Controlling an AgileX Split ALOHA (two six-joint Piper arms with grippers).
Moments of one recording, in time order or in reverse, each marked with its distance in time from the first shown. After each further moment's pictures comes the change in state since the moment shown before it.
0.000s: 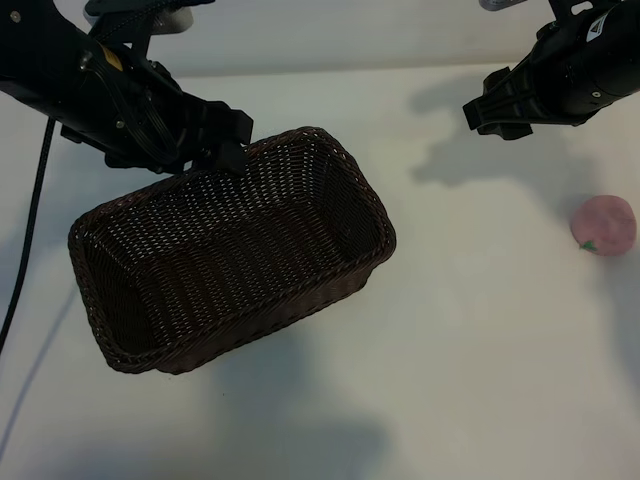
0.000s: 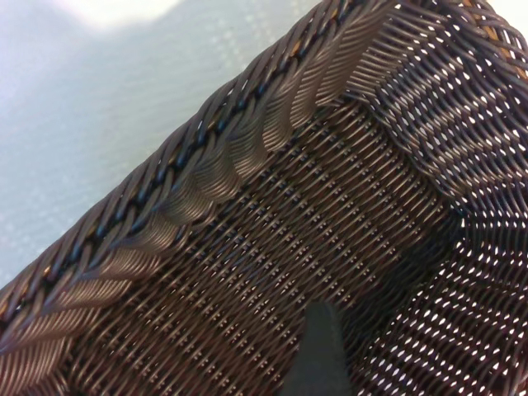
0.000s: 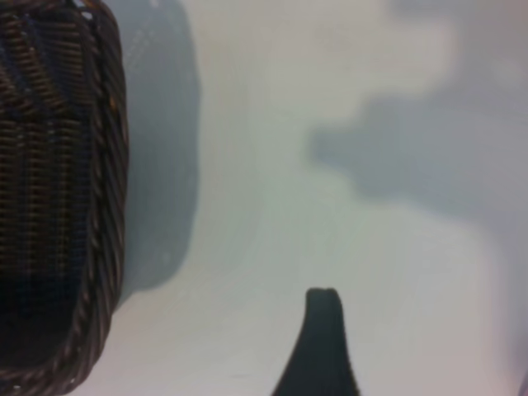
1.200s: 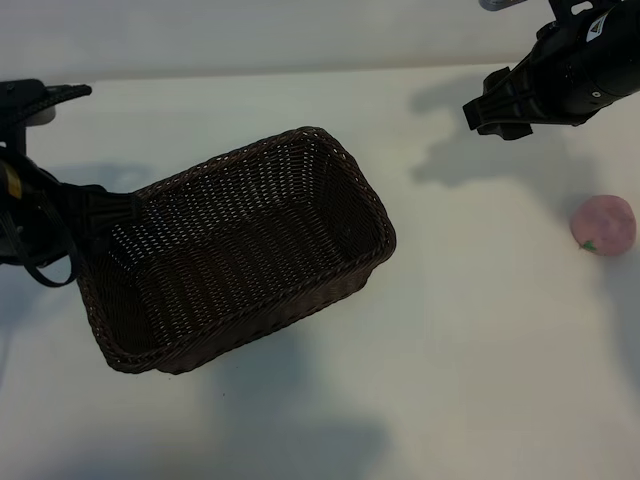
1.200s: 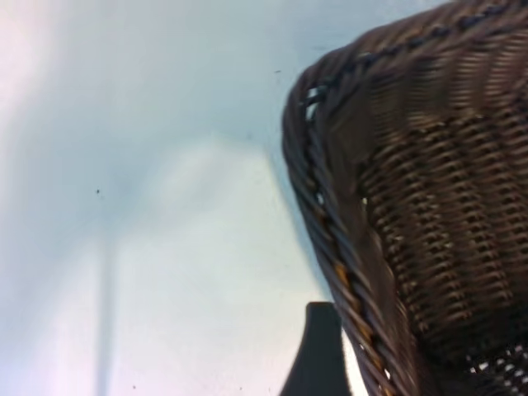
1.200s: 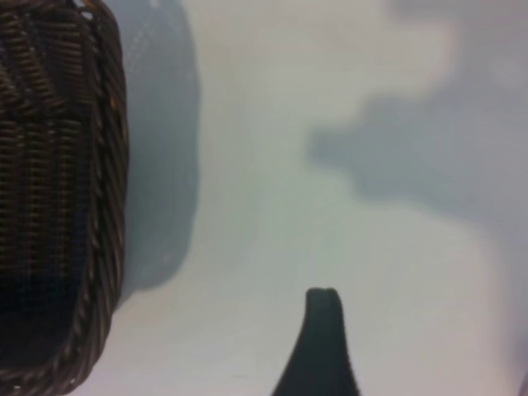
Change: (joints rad) left arm 0.000 -0.285 0.352 0.462 0.024 -0.560; right arm 0.000 0.000 0.000 0.000 0.000 0.000
